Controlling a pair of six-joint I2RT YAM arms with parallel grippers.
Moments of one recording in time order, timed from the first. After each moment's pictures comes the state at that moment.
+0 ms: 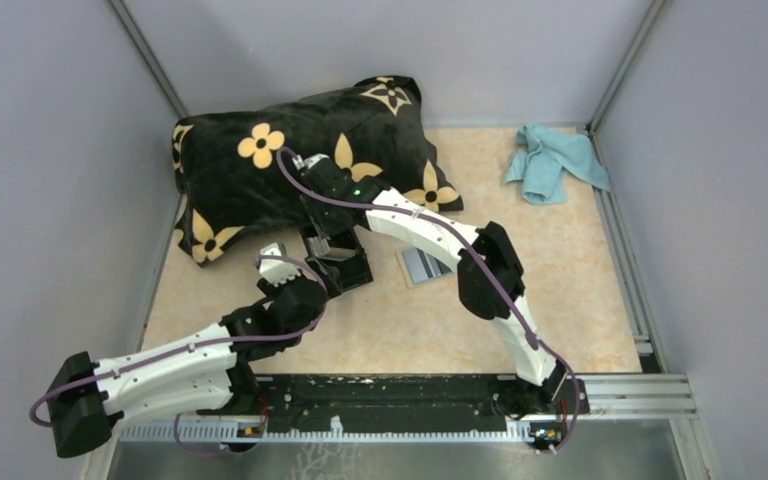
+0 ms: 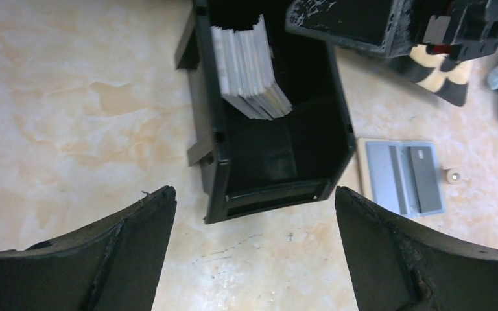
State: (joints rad) left arm -1.03 0.86 0.45 -0.21 -0.89 -1.06; right arm 0.94 2.16 2.01 -0.68 0.14 0.29
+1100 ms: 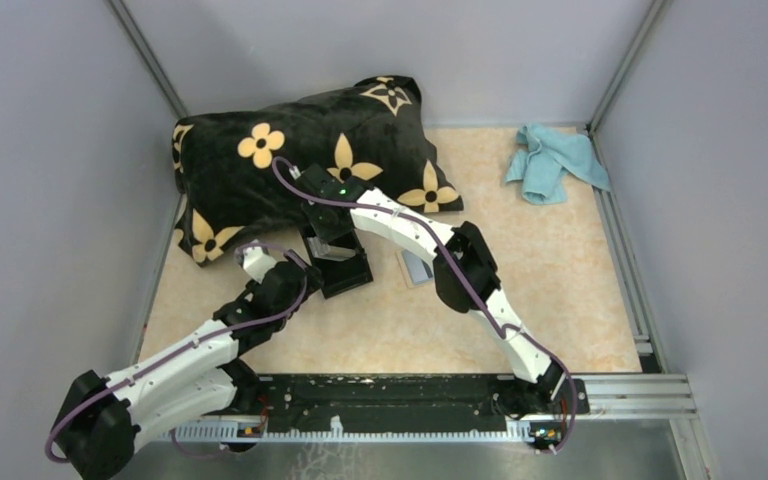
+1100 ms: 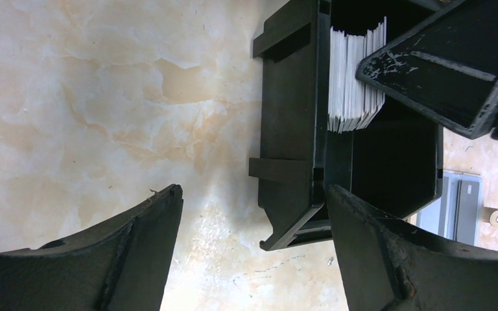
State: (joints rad) left arm -0.71 0.87 0.38 -0.22 -0.61 -1.10; right arm 0.93 2.38 2.25 -0.86 0.10 0.32
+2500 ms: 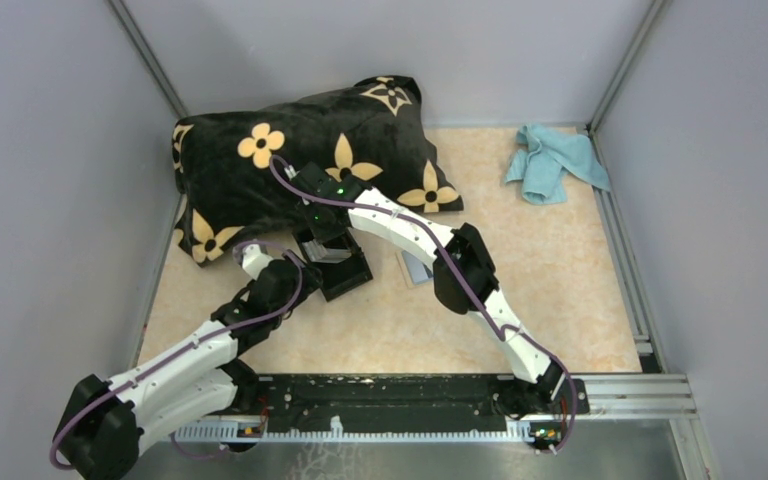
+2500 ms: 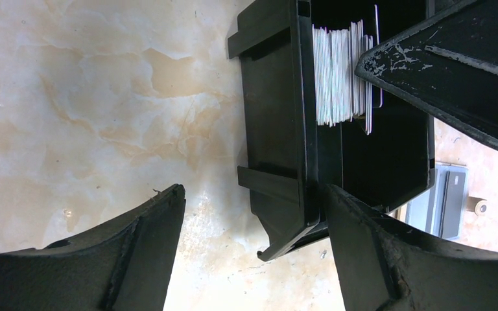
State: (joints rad) left arm -0.64 0.87 0.35 -0.17 -0.50 -1.08; right arm 0.95 2.39 2.30 -0.89 0.05 0.34
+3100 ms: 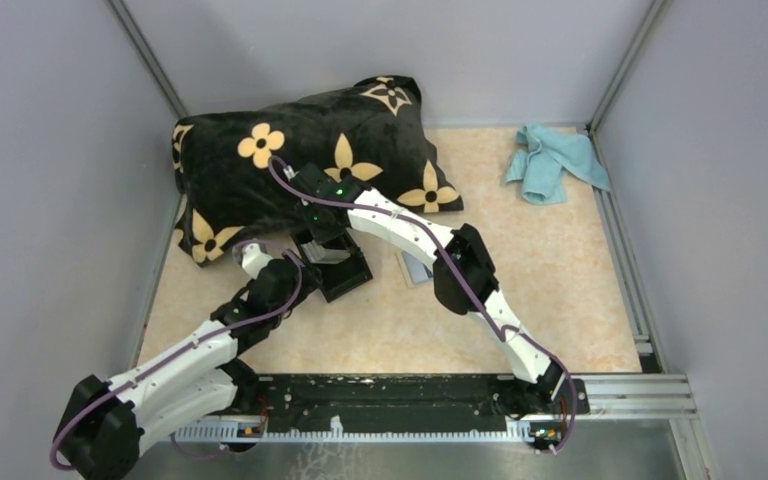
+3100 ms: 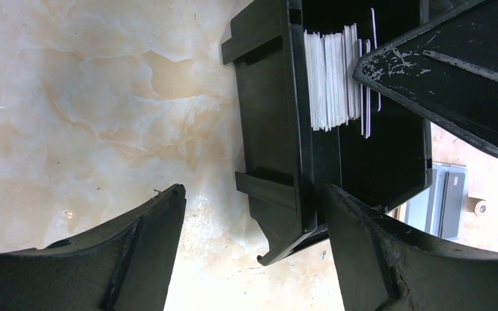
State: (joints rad) left arm -0.63 0.87 0.35 -0.17 -0.50 -1.07; right arm 0.95 2.39 2.30 -0.89 0.05 0.34
